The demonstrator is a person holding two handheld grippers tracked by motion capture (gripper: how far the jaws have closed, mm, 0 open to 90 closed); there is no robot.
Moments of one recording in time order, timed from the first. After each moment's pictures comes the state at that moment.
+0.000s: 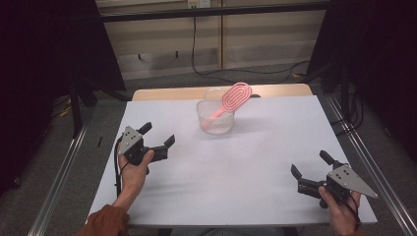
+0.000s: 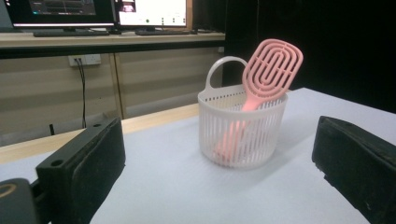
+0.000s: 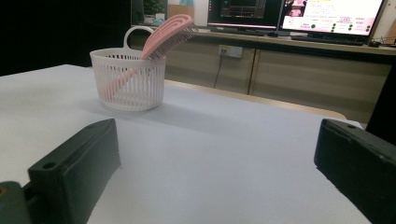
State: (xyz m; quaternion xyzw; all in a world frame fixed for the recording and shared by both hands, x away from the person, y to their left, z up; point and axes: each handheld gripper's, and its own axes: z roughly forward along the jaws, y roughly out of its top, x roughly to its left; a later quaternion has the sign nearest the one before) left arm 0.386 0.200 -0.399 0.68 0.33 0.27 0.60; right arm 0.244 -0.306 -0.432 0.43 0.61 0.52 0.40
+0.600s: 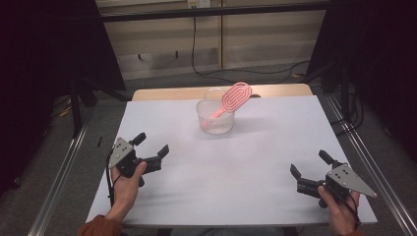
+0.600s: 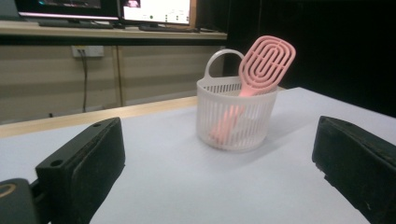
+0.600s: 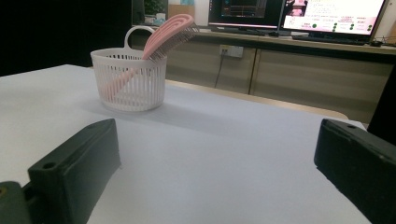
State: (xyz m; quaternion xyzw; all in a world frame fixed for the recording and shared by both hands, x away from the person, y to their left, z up) left arm 0.357 0.218 -0.407 0.67 0.35 0.27 0.60; right arm 0.245 -0.305 -0.432 0.44 0.61 0.52 0.41
